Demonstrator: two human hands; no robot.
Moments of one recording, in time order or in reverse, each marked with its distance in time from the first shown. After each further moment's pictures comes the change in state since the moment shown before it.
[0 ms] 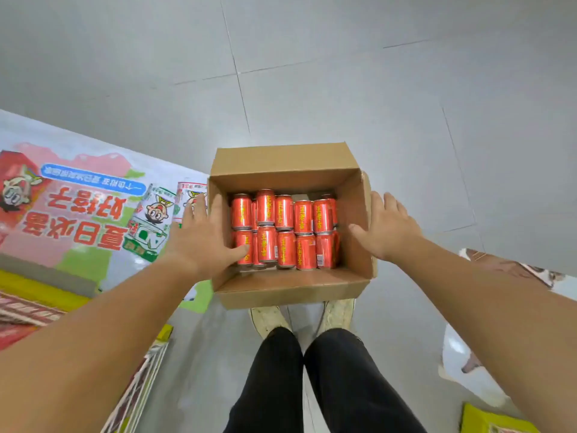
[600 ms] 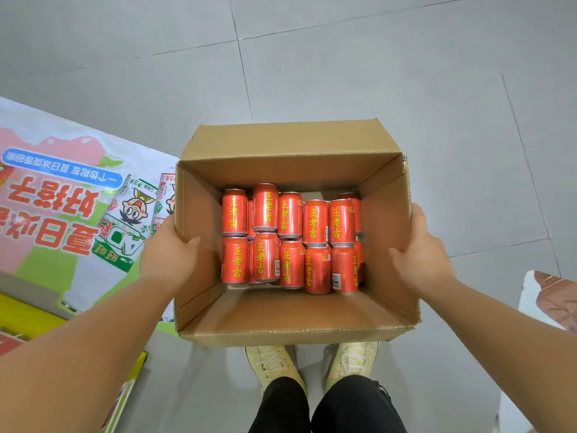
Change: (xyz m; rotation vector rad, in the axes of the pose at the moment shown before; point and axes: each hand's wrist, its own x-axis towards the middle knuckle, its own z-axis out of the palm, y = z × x) left_hand 0.114 -0.025 0.137 -0.548 0.212 -0.437; right_hand 0.101 0.038 0.134 0.491 0.081 0.137
